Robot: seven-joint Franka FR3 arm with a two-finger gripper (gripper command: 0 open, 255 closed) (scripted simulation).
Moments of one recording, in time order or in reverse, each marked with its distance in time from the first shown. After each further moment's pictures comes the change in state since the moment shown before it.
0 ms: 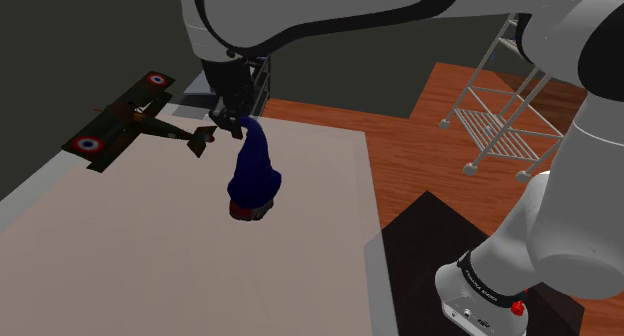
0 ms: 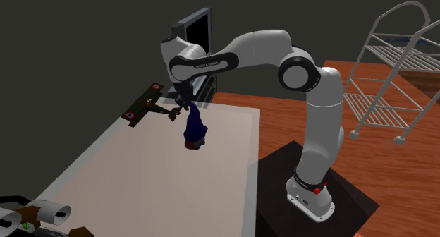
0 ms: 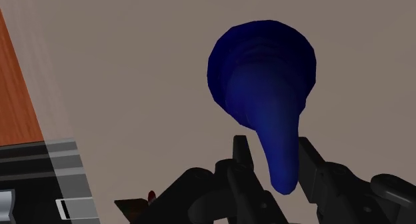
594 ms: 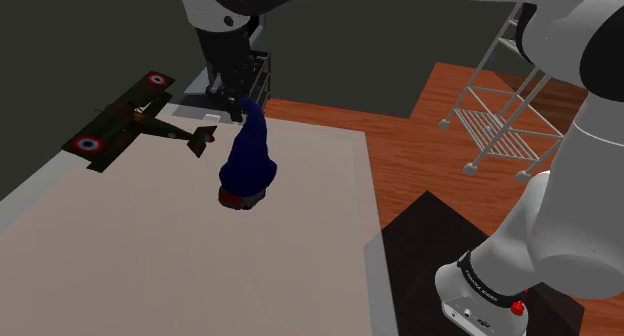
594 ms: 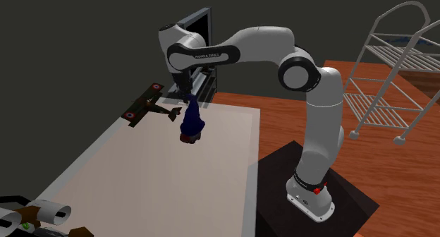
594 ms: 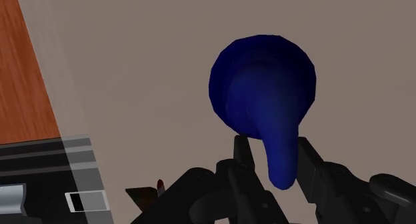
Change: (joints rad) arm 0.007 -0.001 0.002 0.109 0.003 -0.110 -0.014
